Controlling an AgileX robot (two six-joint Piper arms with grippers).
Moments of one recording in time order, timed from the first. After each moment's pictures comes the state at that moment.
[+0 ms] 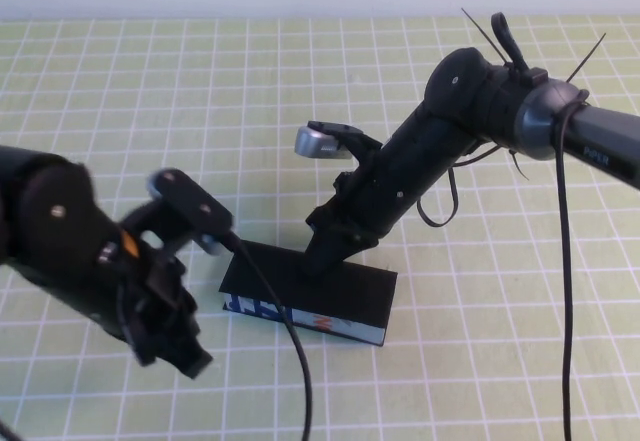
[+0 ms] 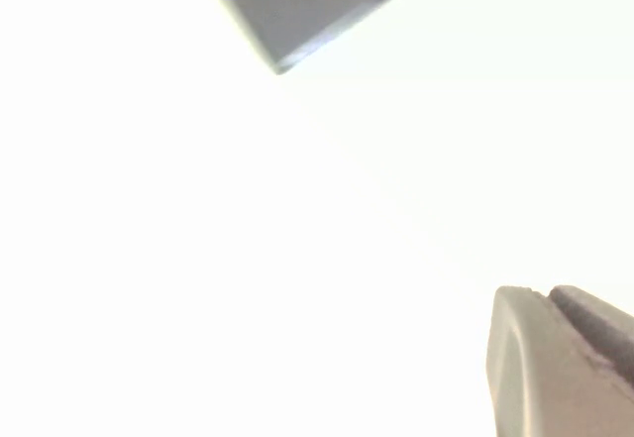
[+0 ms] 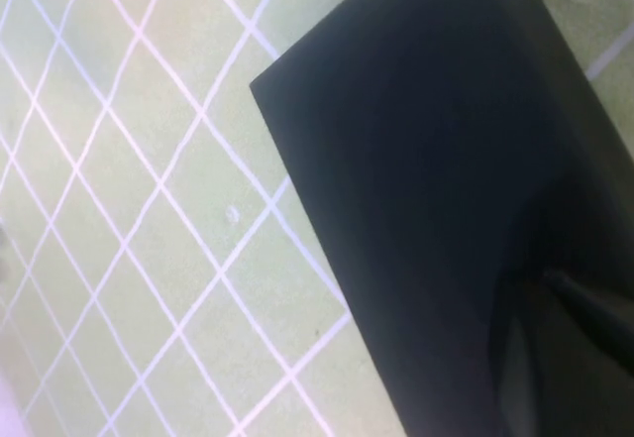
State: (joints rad) right arm 0.48 2.23 -1.79 0.79 1.20 -0.54; left arm -0.50 1.43 -0.93 -0.17 0.88 0.47
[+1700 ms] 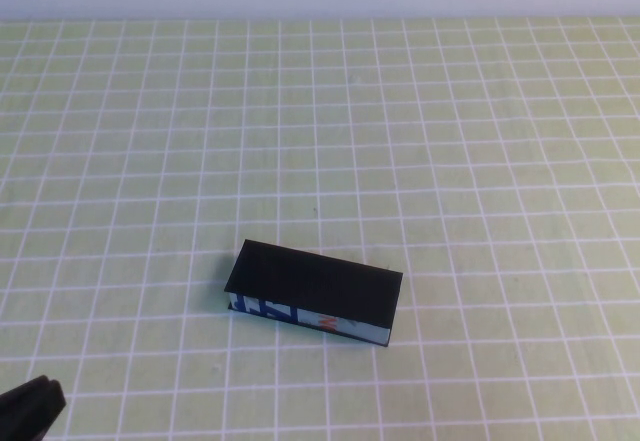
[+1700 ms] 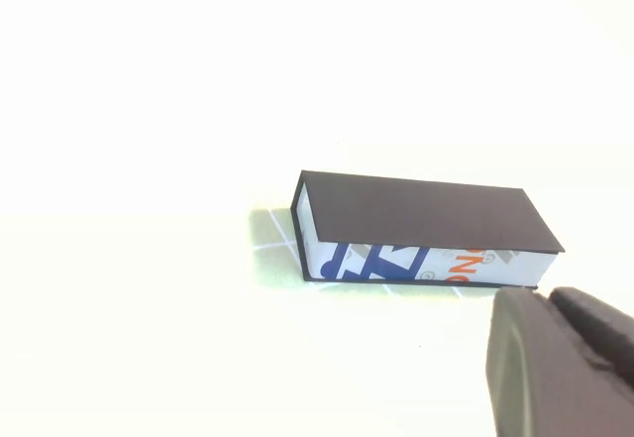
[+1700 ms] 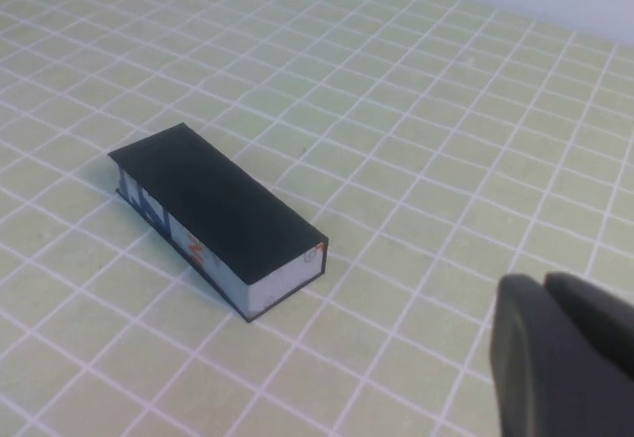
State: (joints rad) right arm 0.48 0.37 -0.38 0.24 0.39 -0.27; left arm -0.46 0.15 -0.27 -0.23 0.51 -0.03
